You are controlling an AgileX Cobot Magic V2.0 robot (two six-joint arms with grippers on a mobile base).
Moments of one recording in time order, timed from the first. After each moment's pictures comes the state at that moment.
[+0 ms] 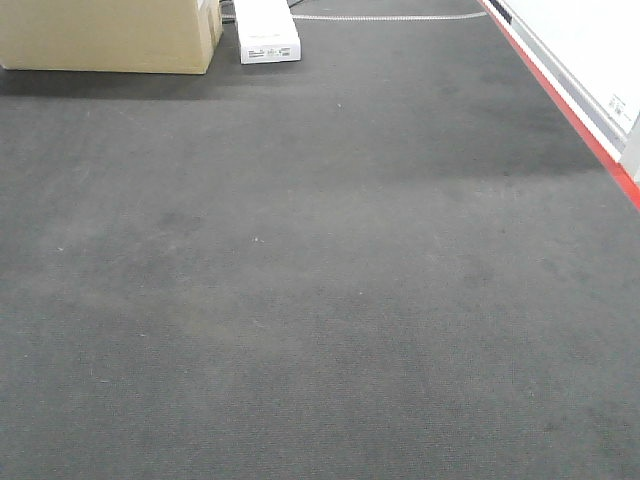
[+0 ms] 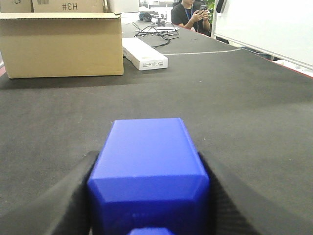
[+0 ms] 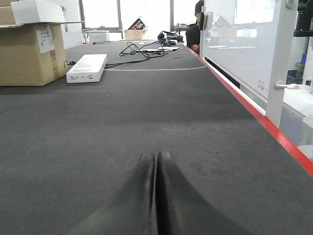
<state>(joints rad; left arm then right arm) -0.21 -0.01 -0.31 0.11 0.51 -0.06 0.02 0.00 0.03 0.07 0.07 -0.03</state>
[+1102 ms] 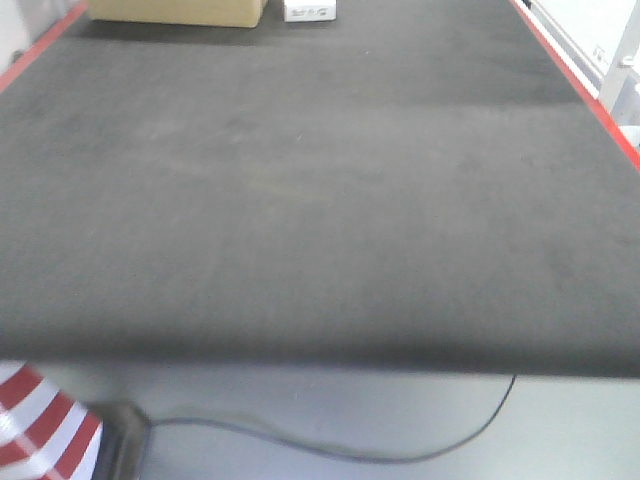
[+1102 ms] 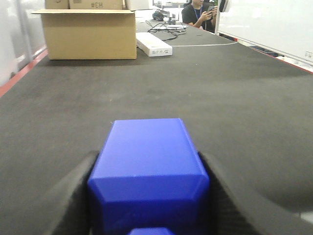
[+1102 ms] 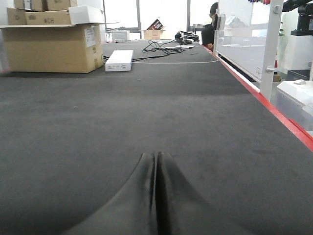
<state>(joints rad) -0.21 -0.01 -0.30 0.11 0.50 -0.06 0.02 0.00 0.03 0.07 0.07 -0.03</state>
